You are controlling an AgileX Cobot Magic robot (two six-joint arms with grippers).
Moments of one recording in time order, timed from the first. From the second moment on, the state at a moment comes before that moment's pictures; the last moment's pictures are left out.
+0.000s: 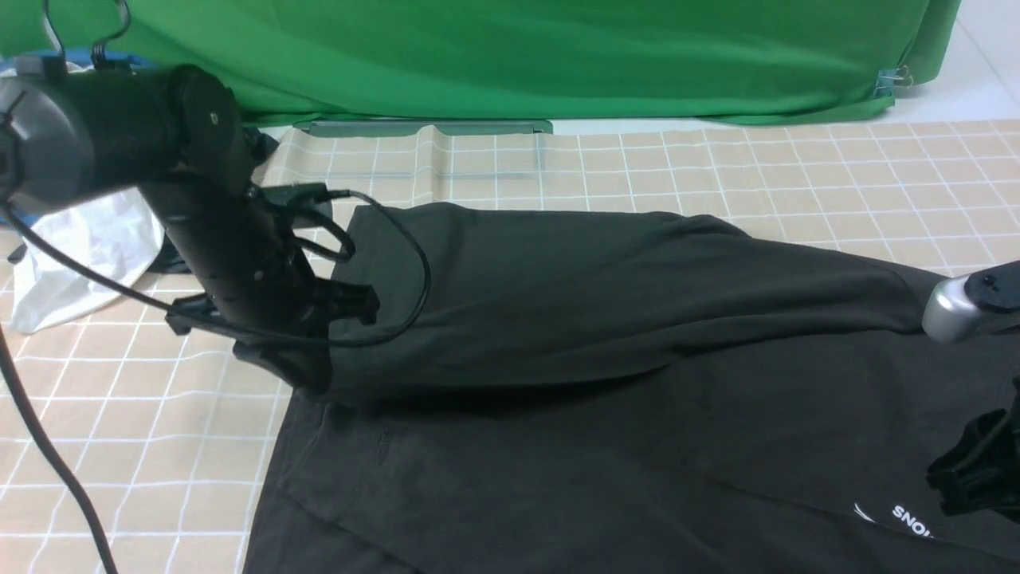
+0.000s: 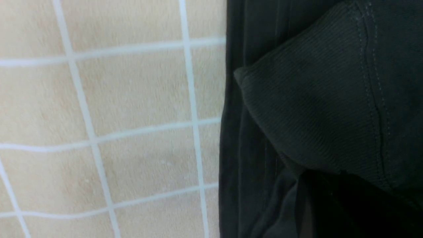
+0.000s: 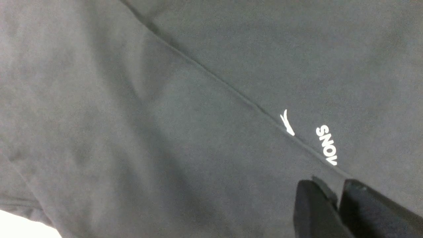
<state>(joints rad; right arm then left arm) 0.26 1.07 -0.71 0.10 0.89 -0.05 -0.20 1.84 -1.26 -0.20 1.07 0.01</state>
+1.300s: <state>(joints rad) 0.26 1.07 -0.71 0.10 0.87 -0.04 -0.41 1.34 -0.53 -0.17 0.98 -0.20</state>
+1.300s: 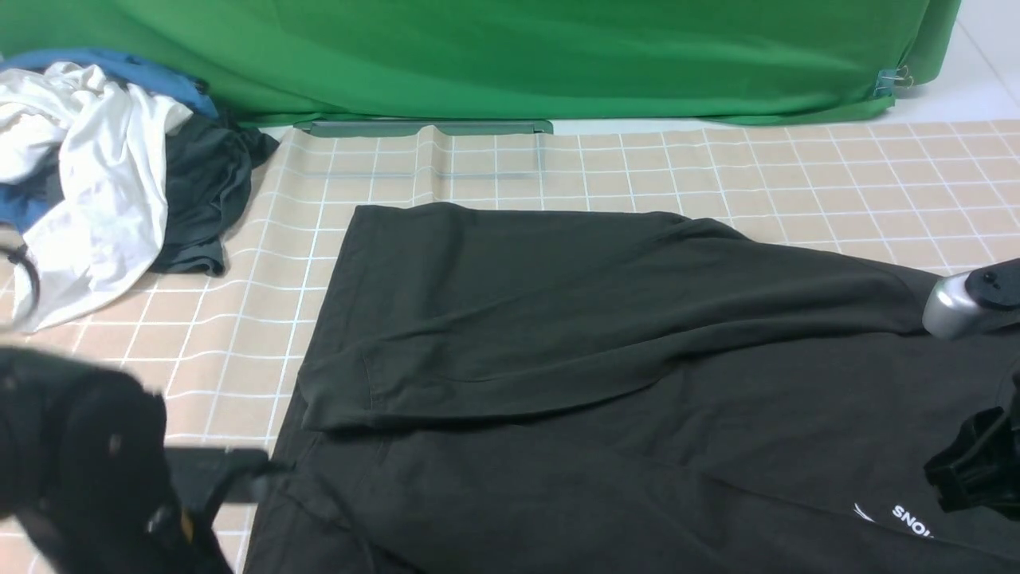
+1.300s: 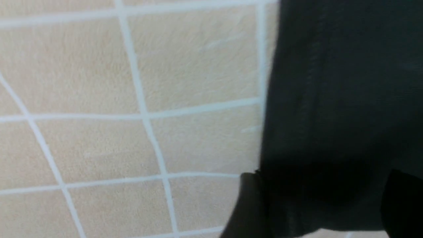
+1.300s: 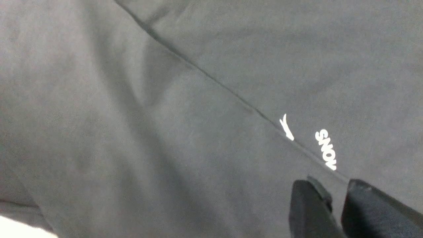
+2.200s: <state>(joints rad) 0.26 1.07 -0.71 0.07 0.98 -0.04 -0.41 1.34 -0.60 -0.19 0.99 -0.16</state>
